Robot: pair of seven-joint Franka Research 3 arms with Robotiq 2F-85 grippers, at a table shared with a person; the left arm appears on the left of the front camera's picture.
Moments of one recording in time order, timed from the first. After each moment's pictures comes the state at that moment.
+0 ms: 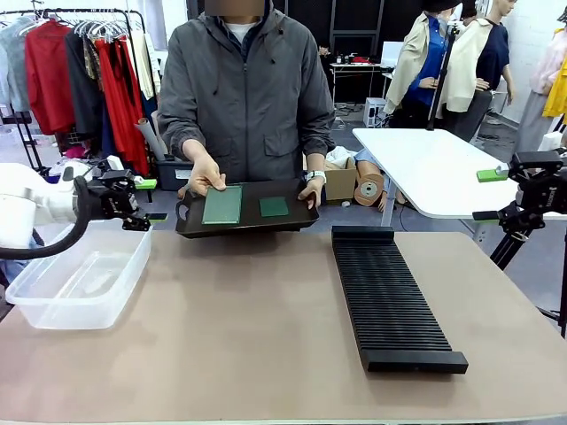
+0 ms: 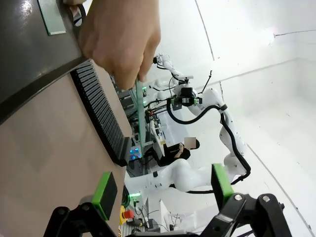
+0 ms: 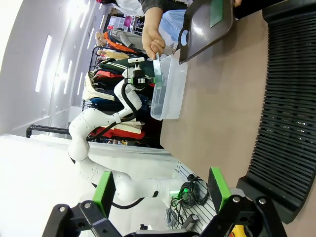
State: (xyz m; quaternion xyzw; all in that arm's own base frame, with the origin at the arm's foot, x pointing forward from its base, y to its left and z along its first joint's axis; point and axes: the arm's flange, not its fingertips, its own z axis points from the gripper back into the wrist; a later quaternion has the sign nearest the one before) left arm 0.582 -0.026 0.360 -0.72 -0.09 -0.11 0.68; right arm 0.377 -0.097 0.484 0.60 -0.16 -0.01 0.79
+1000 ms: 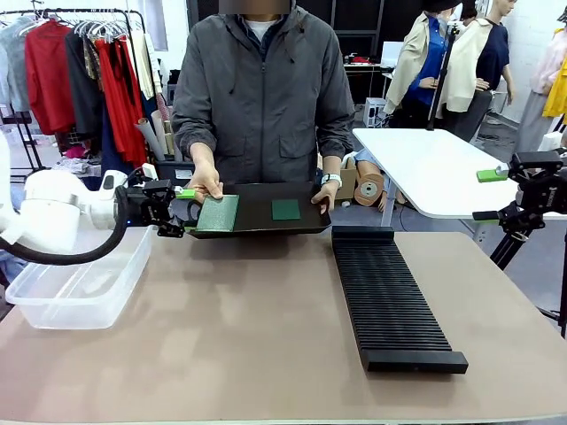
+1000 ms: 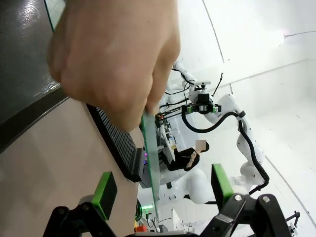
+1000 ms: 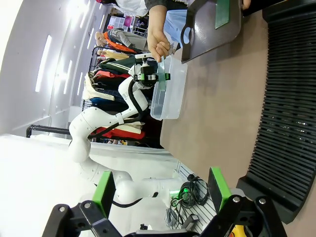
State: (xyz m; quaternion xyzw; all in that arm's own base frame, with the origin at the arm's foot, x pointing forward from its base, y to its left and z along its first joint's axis) left arm 0.592 -0.100 0.337 -0.71 -0.10 -0.12 0.69; right arm 0.377 -0.097 0.484 0.60 -0.16 -0.01 0.79
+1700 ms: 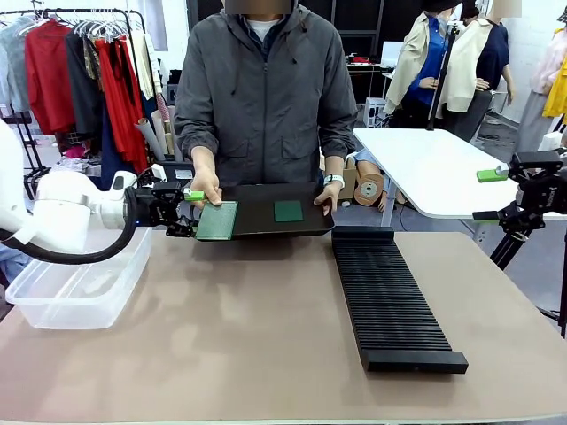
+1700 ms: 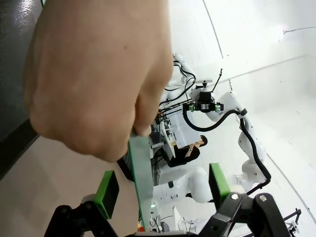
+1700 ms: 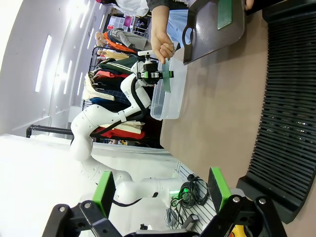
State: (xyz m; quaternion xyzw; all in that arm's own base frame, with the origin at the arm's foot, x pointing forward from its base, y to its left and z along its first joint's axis) left arm 0.605 -0.114 0.331 -0.71 -0.10 -0.13 0.69; right arm 0.377 -0.097 0.484 0.60 -0.16 -0.01 0.79
